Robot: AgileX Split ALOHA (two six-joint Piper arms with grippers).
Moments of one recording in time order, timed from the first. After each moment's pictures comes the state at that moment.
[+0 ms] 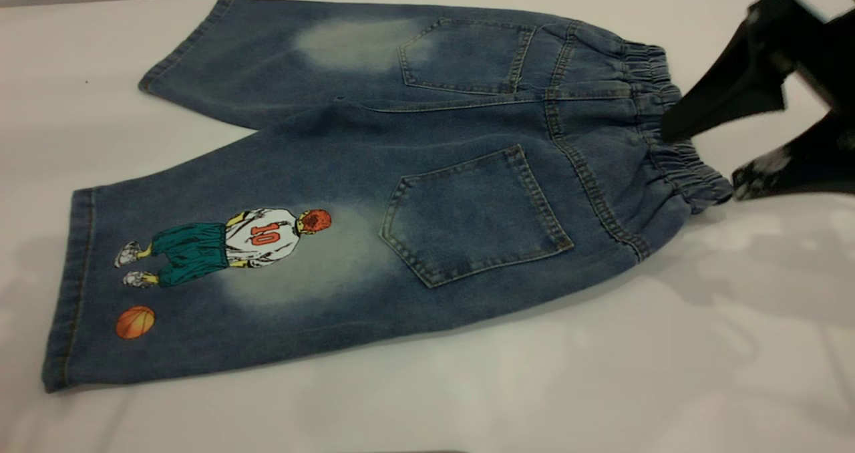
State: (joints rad) left arm -0.02 1.21 -0.56 -0.95 0.21 0.80; right arm -0.02 1.79 -0.59 1.50 0.66 -1.10
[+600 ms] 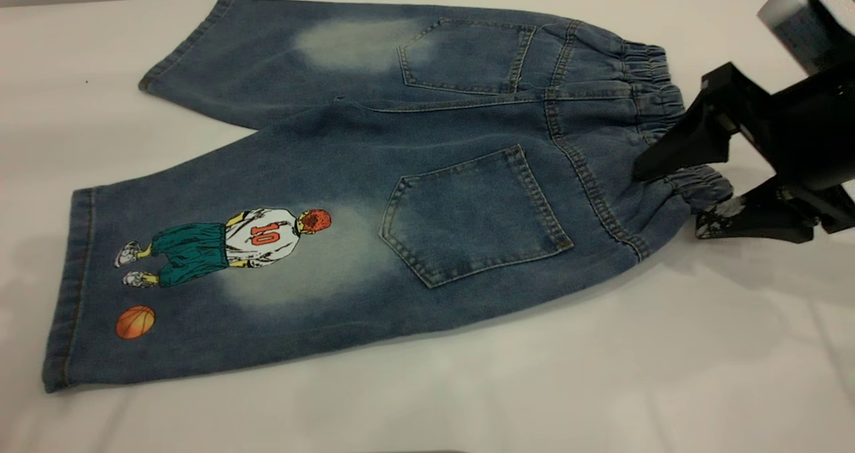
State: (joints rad) left arm -0.02 1.21 -0.56 -0.95 0.20 0.80; right arm -0.02 2.06 -0.65 1.81 0.66 -1.35
